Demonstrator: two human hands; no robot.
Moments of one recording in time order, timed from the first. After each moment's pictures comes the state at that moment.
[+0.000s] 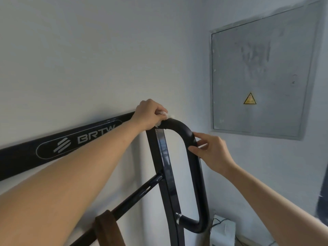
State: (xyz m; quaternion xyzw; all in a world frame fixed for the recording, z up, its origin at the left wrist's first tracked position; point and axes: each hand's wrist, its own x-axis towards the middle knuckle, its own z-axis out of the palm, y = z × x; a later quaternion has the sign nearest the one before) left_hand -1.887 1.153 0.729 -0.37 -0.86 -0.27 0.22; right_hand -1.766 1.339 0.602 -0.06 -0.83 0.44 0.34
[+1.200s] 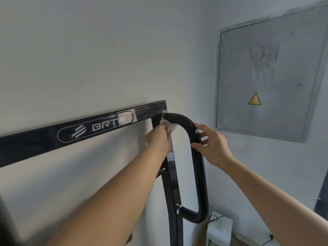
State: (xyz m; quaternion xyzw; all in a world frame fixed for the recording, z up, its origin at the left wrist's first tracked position) left_hand -1.863 1.178 0.647 0.09 -0.45 -0.88 -0.11; right_hand -1.761 1.329 0.606 -0.04 -0.87 0.34 0.35
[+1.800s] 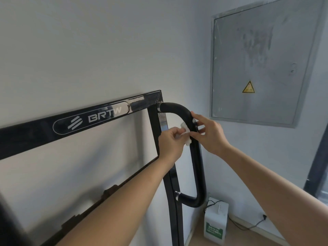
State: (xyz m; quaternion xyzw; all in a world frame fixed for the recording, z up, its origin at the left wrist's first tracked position) left_hand -1.819 1.187 0.585 -0.26 -0.72 -0.63 0.09; right_hand -1.761 1.330 0.600 -0.03 -0.87 0.35 0.36
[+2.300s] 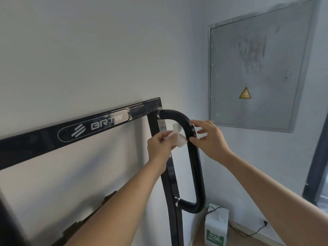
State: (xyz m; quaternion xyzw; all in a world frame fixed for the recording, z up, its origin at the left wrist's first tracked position) left_hand -1.823 1.164 0.598 -0.16 -0.63 -0.76 0.00; right_hand -1.742 1.321 0.612 -0.01 -0.84 0.39 0.38
